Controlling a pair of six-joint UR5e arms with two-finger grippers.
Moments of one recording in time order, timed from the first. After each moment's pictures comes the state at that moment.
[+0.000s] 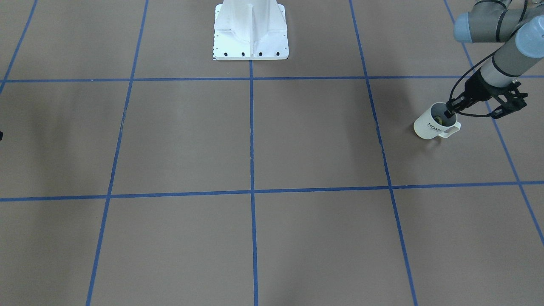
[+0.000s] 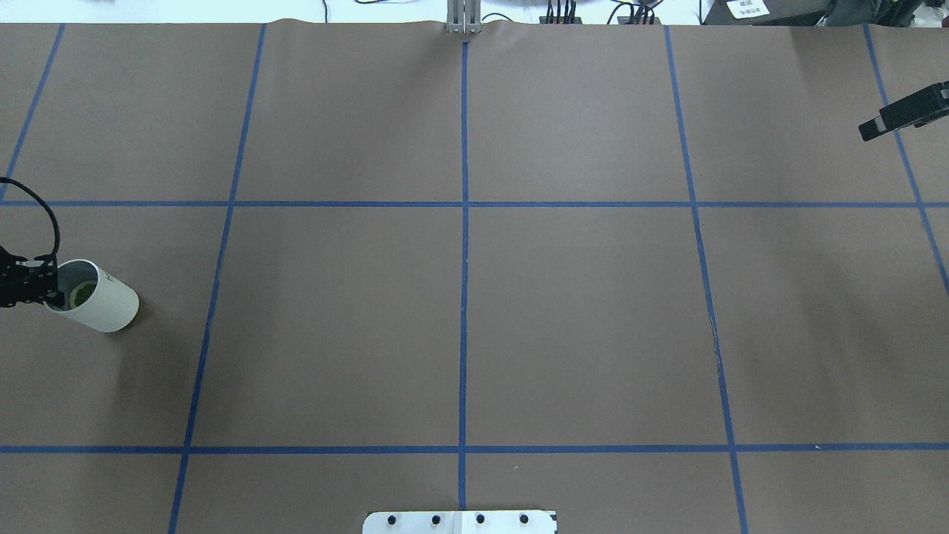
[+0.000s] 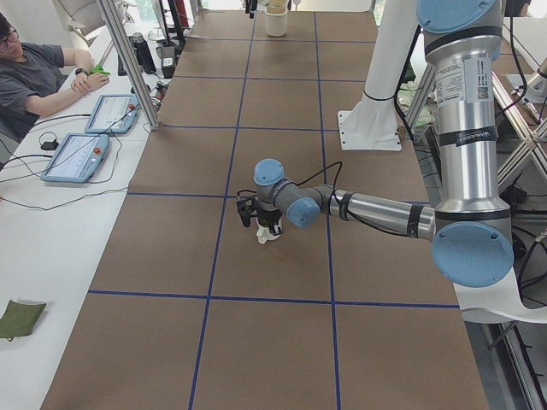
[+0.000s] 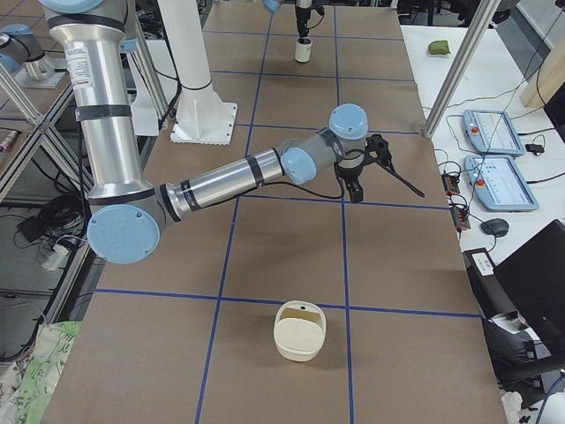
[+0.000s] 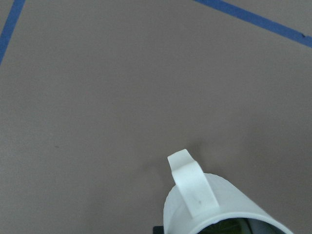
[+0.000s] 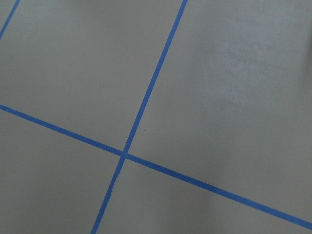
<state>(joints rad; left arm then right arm) -0.98 -1.43 -1.82 -2.04 -2.26 -1.16 1.32 -1.42 1.81 -1.36 2.43 0.28</state>
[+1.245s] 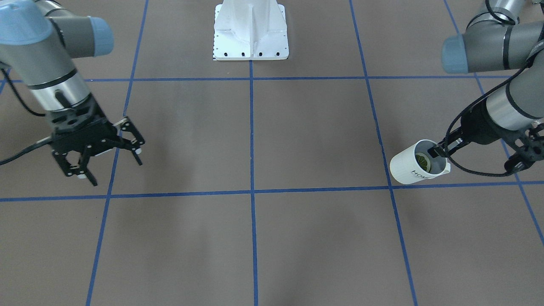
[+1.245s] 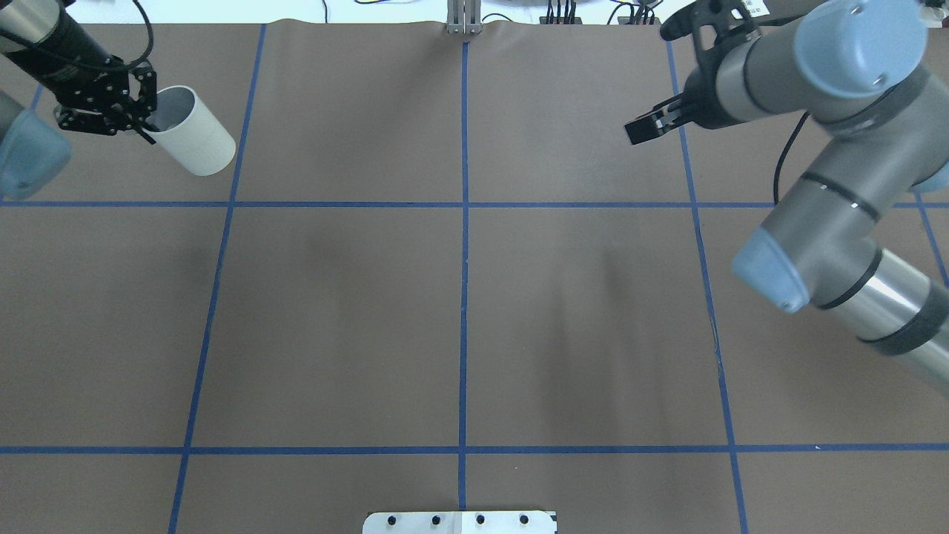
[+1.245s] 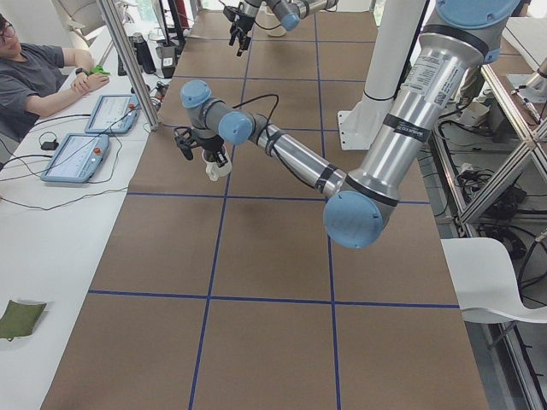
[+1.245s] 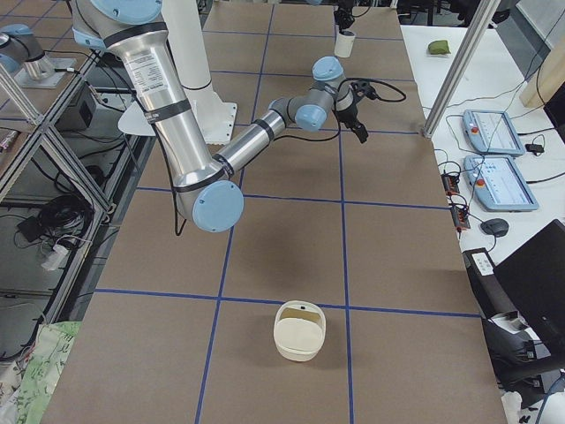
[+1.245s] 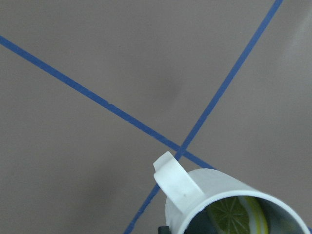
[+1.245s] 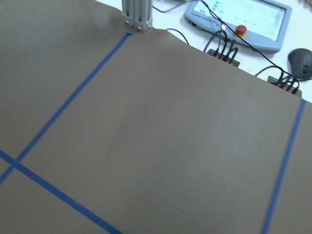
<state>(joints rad) -1.13 -2.07 -1.64 -1.52 -2.41 -1.27 0.82 -1.13 1.80 -1.17 1.75 0.57</state>
